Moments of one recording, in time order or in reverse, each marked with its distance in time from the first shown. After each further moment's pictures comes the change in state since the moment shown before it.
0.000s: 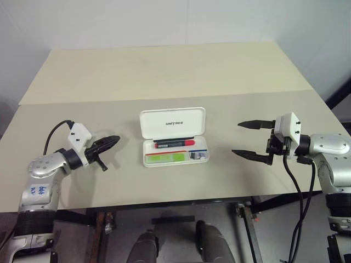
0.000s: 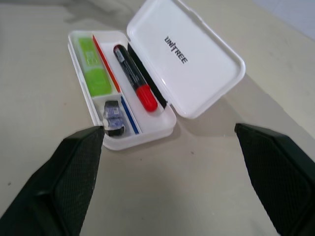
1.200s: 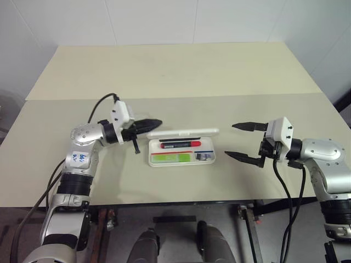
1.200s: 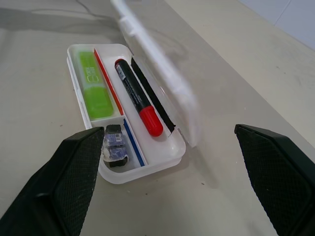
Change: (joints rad) left arm -0.306 -0.125 -0.196 0.086 -0.001 -0.168 -0.373; right arm 0.061 0.027 0.018 -0.109 0.003 0.005 -0.104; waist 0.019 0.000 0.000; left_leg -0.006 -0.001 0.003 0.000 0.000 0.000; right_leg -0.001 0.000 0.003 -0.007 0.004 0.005
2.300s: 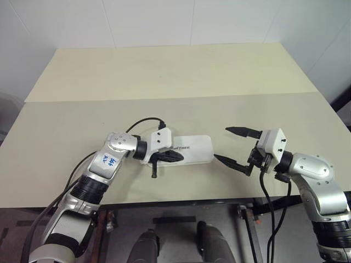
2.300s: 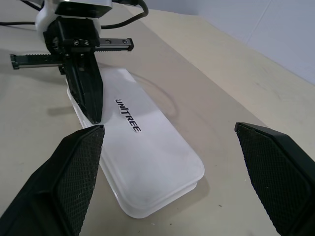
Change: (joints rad) left arm 0.021 -0.004 -0.283 -0.239 0.194 0.399 0.059; right arm 0.165 0.096 0.003 -0.244 0.007 0.045 -0.219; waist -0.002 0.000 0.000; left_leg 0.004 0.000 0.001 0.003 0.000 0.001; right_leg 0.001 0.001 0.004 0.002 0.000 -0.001
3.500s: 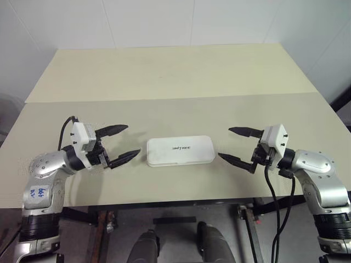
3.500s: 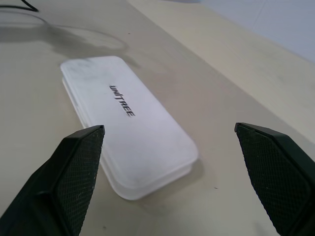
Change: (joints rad) left arm 0.395 0.113 0.564 -0.118 -0.368 -0.213 0.032; right arm -0.050 -0.022 -0.018 0.163 0.001 -0.066 0.088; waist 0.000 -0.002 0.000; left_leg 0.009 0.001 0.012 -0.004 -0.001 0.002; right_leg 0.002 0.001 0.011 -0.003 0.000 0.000
